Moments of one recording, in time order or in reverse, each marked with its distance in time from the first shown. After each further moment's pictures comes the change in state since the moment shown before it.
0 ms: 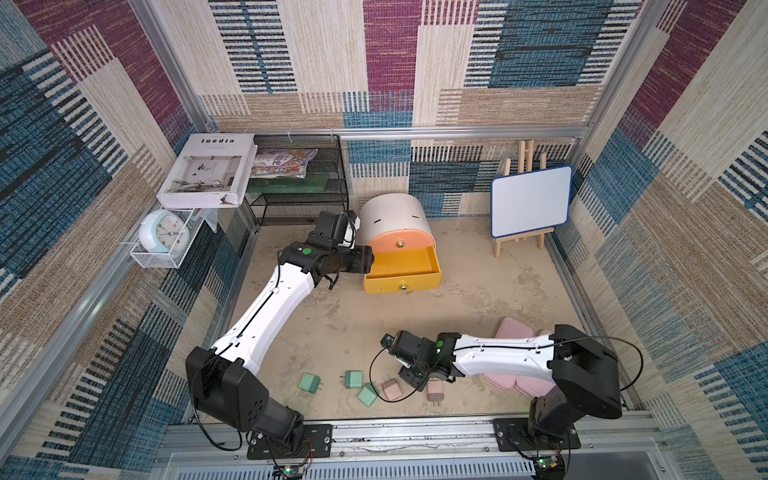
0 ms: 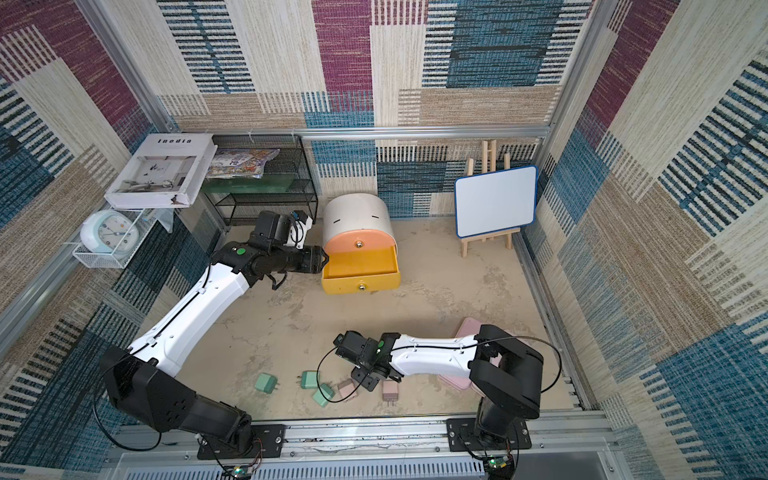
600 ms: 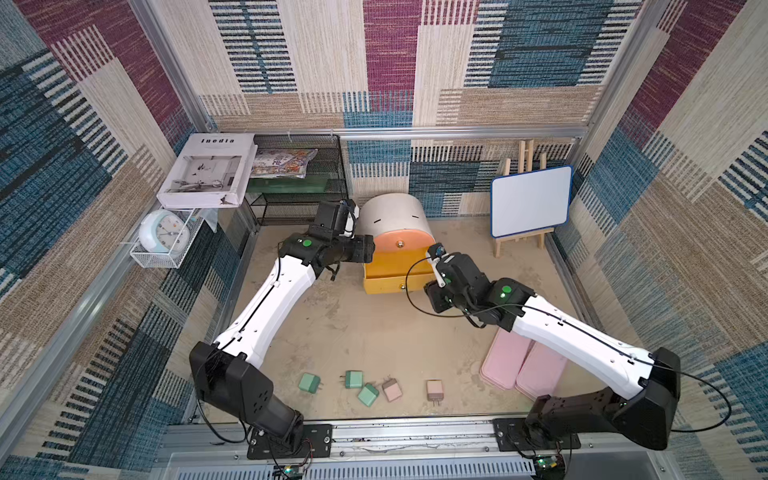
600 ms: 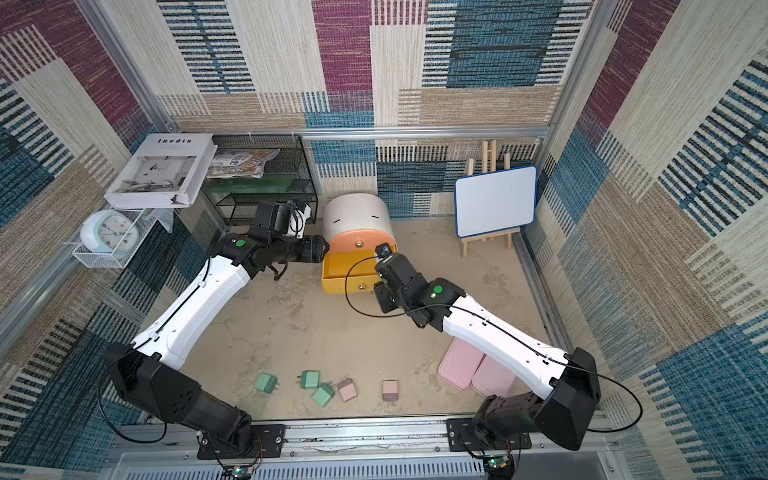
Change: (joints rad) left arm 0.000 0.057 0.101 -0.008 -0.048 0.000; right arm -0.377 -0.237 0.318 -0.093 0.178 0.063
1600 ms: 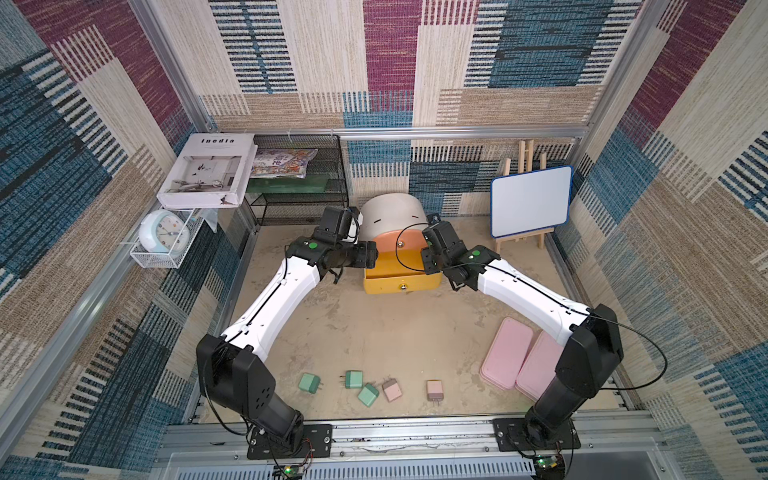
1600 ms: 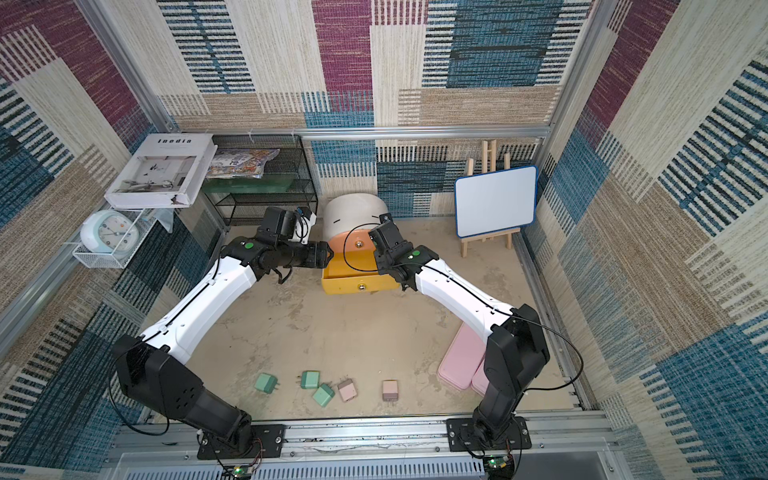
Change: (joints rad) left arm 0.001 0.010 -0.062 0.037 0.046 -0.003; right arm -0.134 0.313 0.230 0.072 0.113 -0.014
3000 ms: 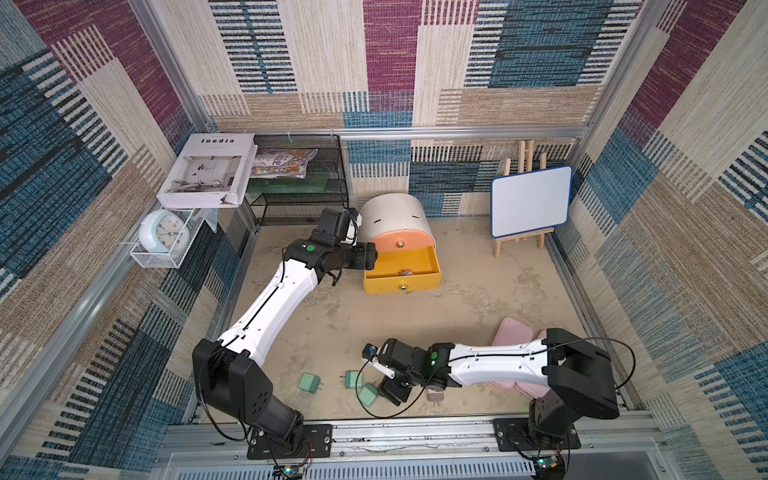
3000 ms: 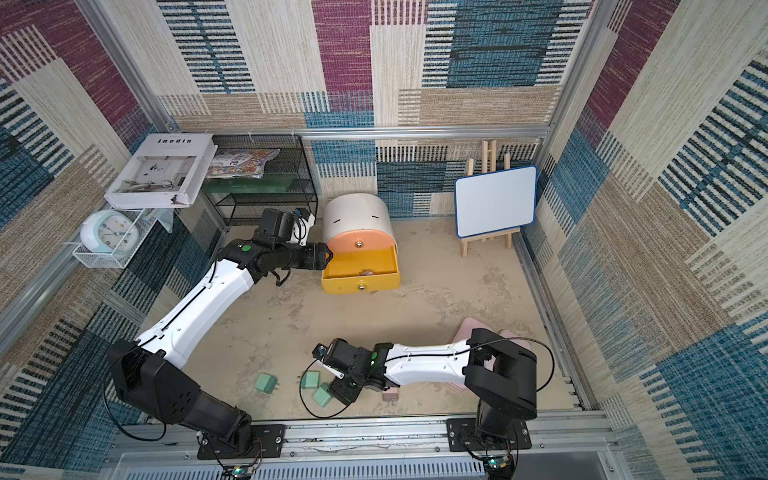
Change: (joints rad) left arm 0.002 -0.026 -0.026 0.007 0.003 -0.005; right arm 0.602 -0.018 -0.553 0.261 -0.427 -0.045
